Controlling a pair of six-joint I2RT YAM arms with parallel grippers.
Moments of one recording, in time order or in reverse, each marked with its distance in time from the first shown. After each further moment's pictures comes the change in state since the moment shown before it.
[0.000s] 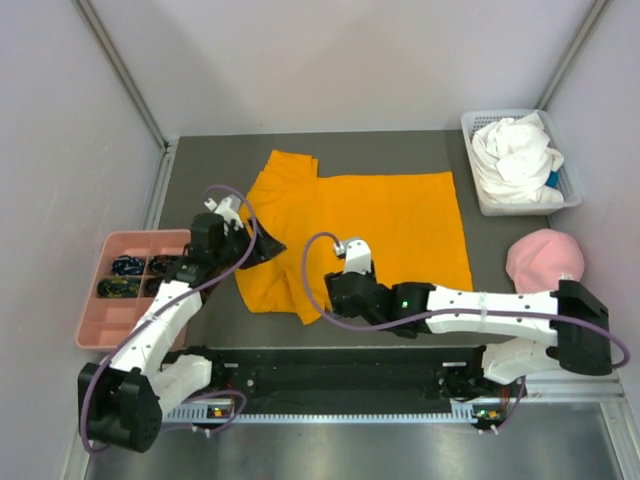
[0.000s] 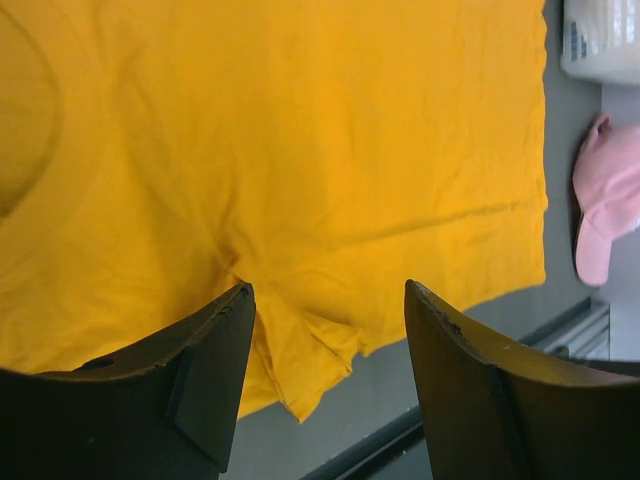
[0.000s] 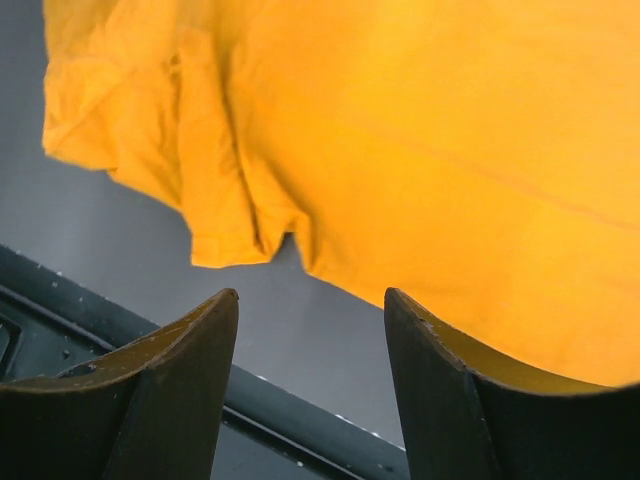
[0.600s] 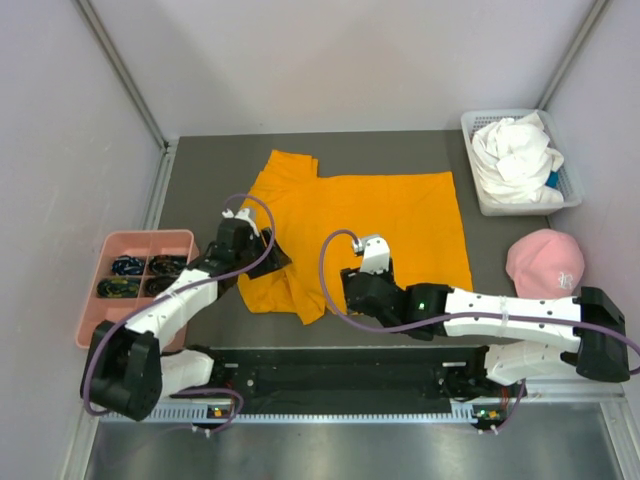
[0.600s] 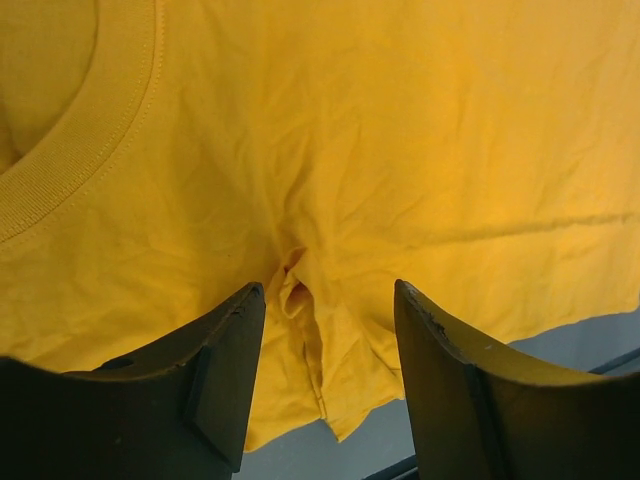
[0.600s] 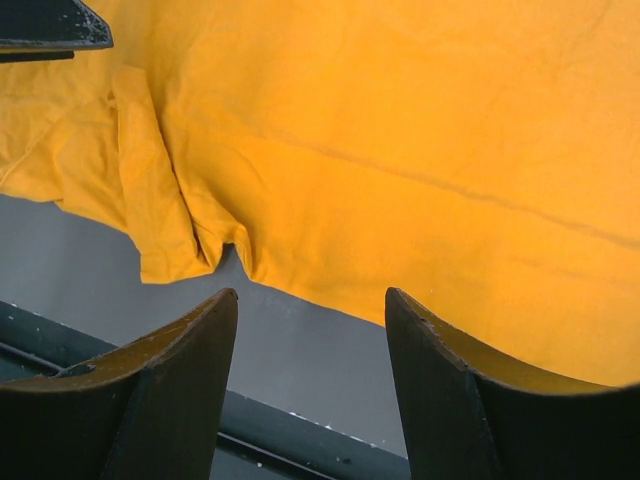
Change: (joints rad) left arm -0.156 0.170 -0.029 0.026 -0.196 -0.054; right arm 0.000 -0.130 -0.038 -0.100 0.142 0.035
